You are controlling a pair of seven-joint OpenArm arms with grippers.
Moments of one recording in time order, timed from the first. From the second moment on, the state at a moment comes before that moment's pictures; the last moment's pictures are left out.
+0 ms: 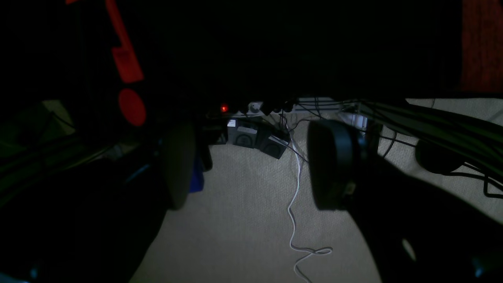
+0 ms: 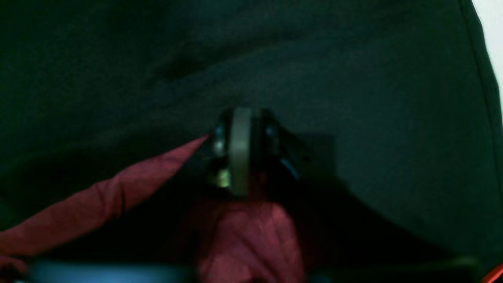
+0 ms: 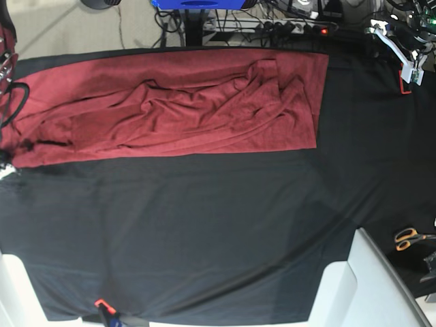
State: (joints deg) left arm 32.1 -17.1 -42.9 85.5 -14.5 -41.5 41.0; right arm 22.6 25.7 32.0 29.1 -0.9 21.3 -26.4
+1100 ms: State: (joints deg) left arm 32.0 -17.1 -42.9 85.4 -14.5 -41.5 41.0; right arm 23.0 25.6 31.5 29.0 1.3 25.3 -29.5
